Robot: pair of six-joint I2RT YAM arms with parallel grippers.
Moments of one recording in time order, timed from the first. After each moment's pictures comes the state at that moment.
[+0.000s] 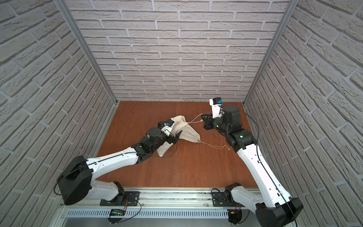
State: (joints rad) left arm -0.77 1.38 0.82 0.36 -0.14 0.16; right arm 0.34 1.09 1.22 -0.51 -0.28 0.29
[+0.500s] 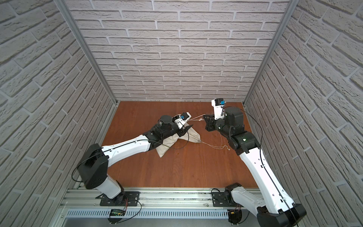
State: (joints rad) left arm -0.77 1.63 1.15 0.23 0.07 0.28; right arm 0.34 1.05 1.22 -0.55 -0.24 0.26
